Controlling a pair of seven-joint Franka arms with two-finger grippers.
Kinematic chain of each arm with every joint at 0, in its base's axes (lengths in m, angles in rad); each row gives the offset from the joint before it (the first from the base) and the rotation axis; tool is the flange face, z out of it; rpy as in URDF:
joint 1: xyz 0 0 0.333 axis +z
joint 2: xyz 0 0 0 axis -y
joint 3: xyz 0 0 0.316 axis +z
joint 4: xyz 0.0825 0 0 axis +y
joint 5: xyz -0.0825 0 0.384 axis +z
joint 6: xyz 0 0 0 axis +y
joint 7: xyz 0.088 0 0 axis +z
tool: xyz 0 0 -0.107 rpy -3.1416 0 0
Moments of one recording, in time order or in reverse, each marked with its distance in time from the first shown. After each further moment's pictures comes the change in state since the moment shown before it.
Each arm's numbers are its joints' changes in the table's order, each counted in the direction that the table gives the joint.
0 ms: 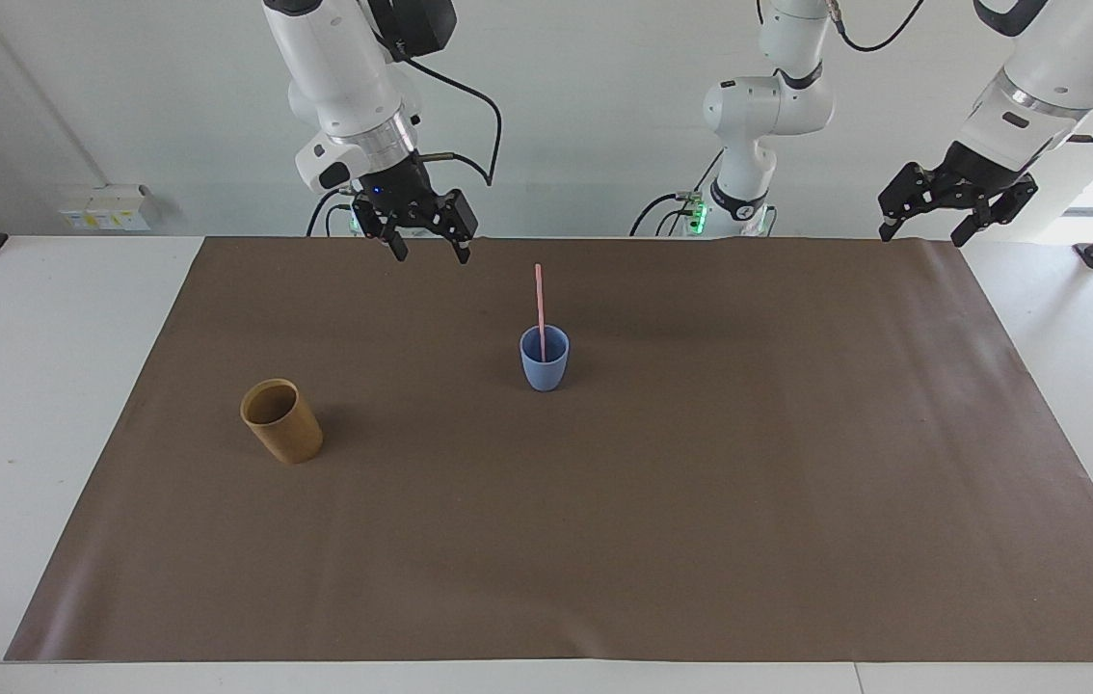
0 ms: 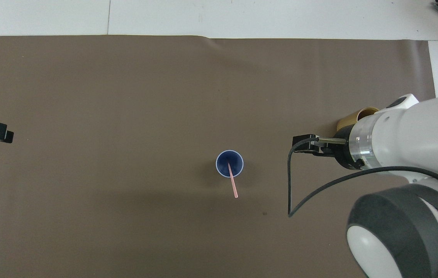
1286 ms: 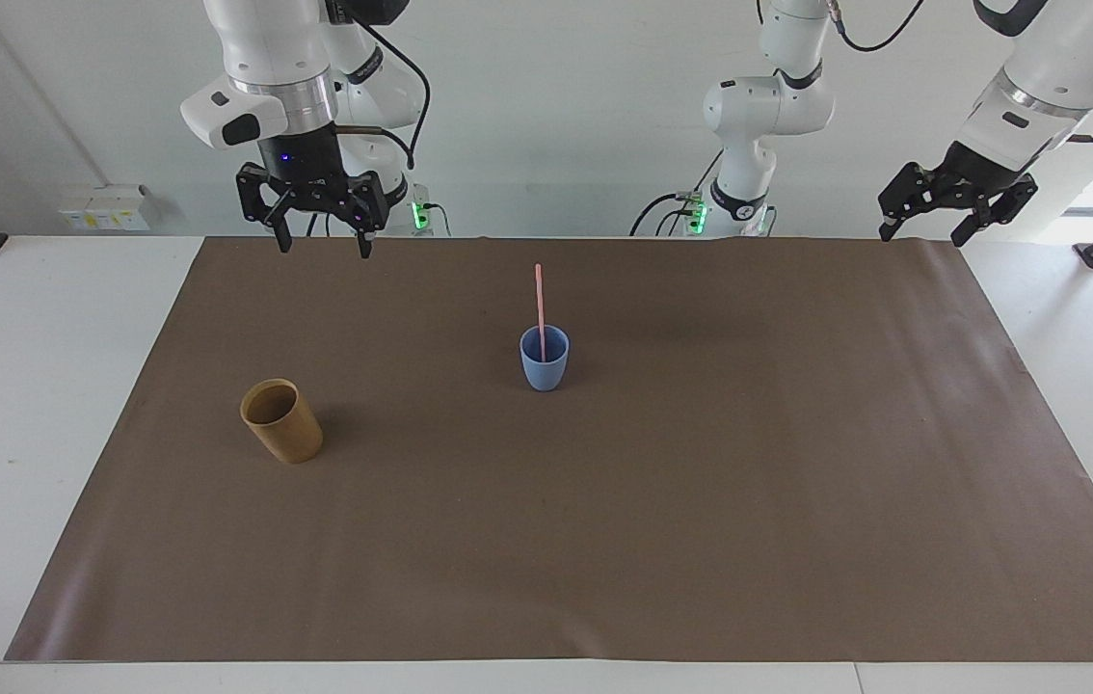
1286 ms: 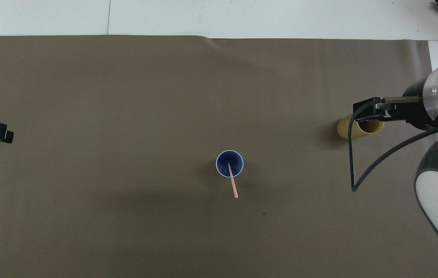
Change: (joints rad) left arm 0.000 0.000 0.000 0.000 0.000 0.000 0.000; right arm 0.119 -0.160 -0.215 -0.363 -0.229 0.242 0.180
